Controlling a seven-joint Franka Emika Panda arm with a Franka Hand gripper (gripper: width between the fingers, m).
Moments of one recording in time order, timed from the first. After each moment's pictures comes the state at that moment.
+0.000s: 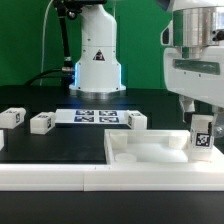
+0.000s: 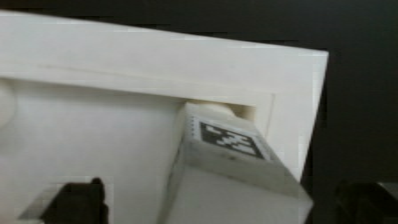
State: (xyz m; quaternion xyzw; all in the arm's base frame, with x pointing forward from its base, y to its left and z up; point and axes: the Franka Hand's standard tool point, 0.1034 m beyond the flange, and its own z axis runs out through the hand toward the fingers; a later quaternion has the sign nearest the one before) arm 0.622 0.120 0.076 -0.79 0.61 -0.01 0.05
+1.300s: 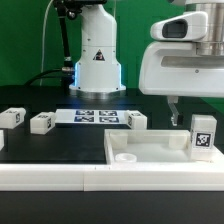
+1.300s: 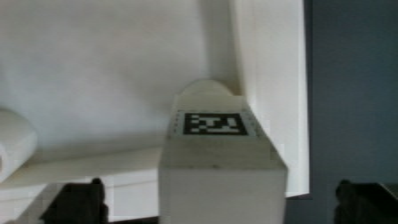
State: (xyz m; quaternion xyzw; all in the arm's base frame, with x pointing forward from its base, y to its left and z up) arm 0.626 0.122 0.081 -1.00 0.06 -0.02 0.00
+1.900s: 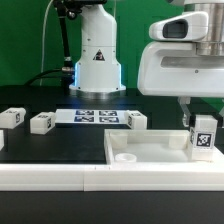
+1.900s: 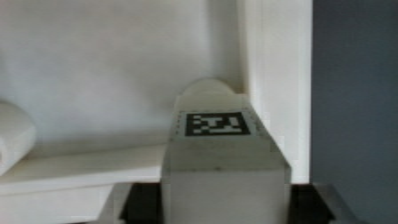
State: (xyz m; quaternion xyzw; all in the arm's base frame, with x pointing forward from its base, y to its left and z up) arm 0.626 0.121 0.081 -1.00 0.06 -0.02 0.00
